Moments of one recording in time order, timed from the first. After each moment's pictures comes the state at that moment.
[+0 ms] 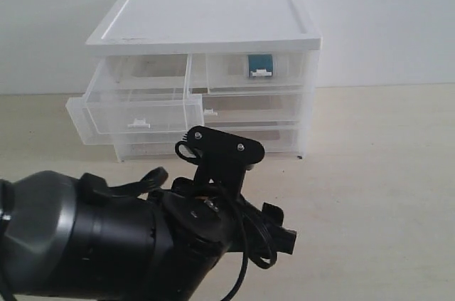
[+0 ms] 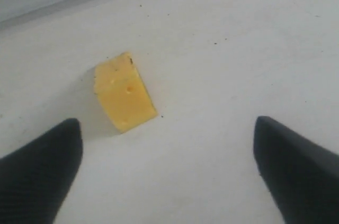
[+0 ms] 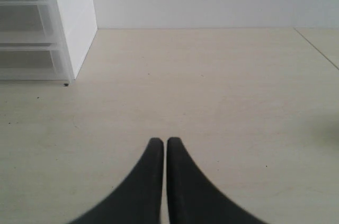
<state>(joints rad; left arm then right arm) -1.09 1.88 -0.96 -1.69 -0.57 1.20 0.00 0.01 0.00 0.00 0.33 0.00</state>
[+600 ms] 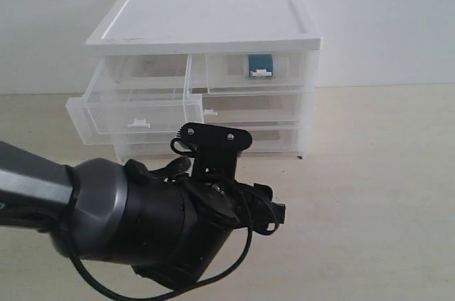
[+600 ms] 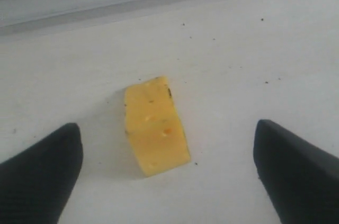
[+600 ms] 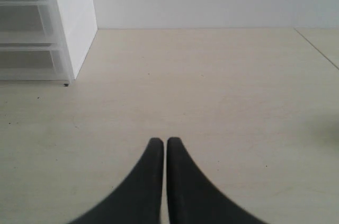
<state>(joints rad) -1.02 1.99 -1.05 -1.68 -0.62 1.10 0.00 0.01 0.00 0.00 0.33 0.00</state>
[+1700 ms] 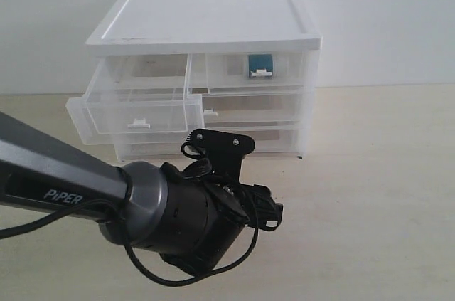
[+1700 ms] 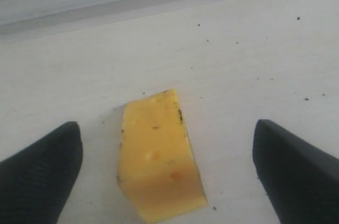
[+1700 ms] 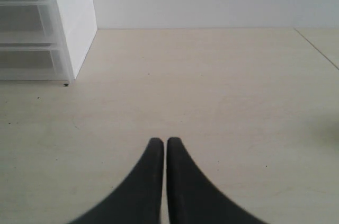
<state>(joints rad) -0.96 2.13 -1.14 -1.61 -0.61 1.07 0.00 0.01 0.00 0.00 0.33 0.00</state>
